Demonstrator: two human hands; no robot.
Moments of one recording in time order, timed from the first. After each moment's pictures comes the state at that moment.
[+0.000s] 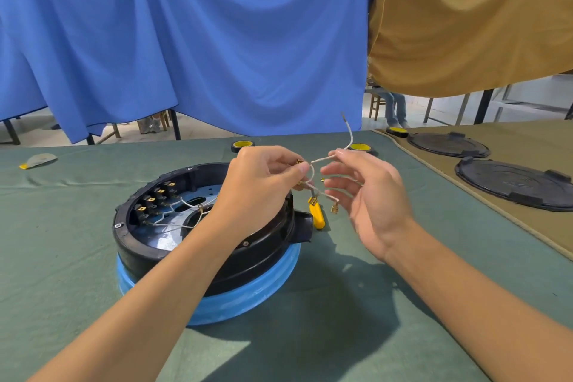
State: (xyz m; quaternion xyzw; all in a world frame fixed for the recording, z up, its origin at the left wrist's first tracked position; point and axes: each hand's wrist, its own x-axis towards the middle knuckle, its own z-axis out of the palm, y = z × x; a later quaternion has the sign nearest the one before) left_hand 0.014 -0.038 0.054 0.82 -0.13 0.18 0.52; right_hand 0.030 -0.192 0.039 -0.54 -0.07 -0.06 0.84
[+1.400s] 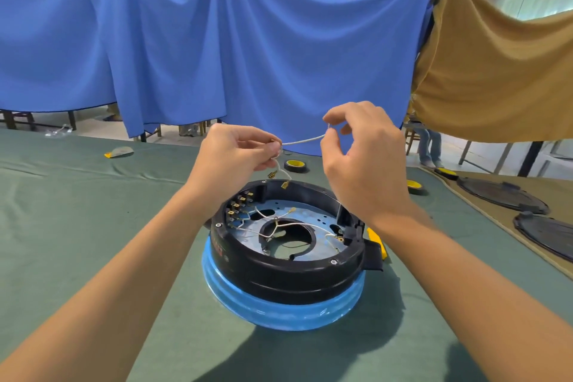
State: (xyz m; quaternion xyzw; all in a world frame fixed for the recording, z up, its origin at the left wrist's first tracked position) left_hand 0.000 0.091 0.088 0.75 -0.05 0.28 0.59; right_hand 0.015 -0.081 0.104 -0.77 -0.28 -0.48 0.30
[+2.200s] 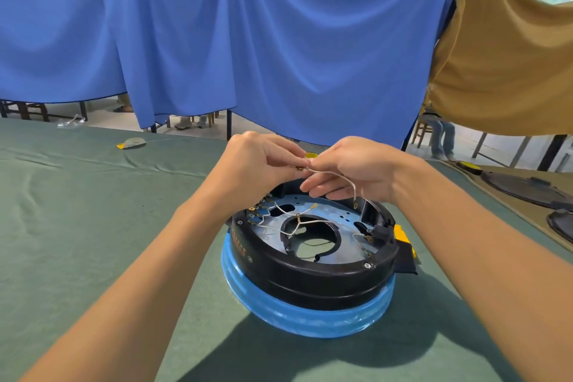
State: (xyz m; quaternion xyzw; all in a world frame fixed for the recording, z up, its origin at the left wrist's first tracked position) left_hand 0.010 0.107 0.069 0.85 -0.15 0.29 0.40; right_hand 0.074 -0.062 0.106 -0.86 -0.18 0.18 0.44
